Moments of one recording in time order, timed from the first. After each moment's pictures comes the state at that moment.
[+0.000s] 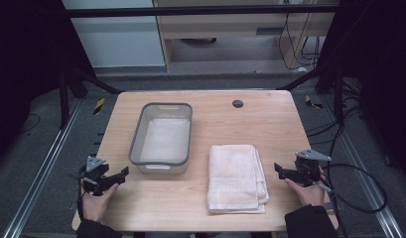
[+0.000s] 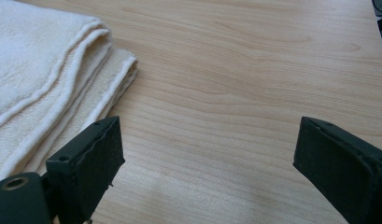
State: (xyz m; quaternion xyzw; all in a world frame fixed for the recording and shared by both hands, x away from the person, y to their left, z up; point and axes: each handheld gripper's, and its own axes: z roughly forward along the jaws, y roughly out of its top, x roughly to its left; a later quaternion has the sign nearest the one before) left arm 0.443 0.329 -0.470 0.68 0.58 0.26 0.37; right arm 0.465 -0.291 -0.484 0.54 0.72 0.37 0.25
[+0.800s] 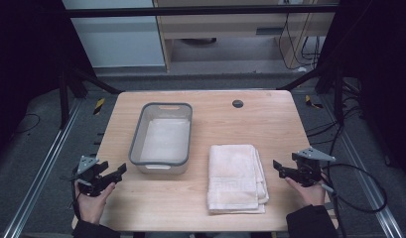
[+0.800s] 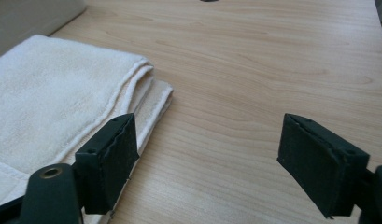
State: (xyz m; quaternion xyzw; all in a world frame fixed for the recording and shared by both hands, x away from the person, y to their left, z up) left arm 0.430 0.325 -0.446 0.66 0.57 0.26 0.42; right arm 0.455 -0.283 -0.461 0.51 0.71 0.42 0.24
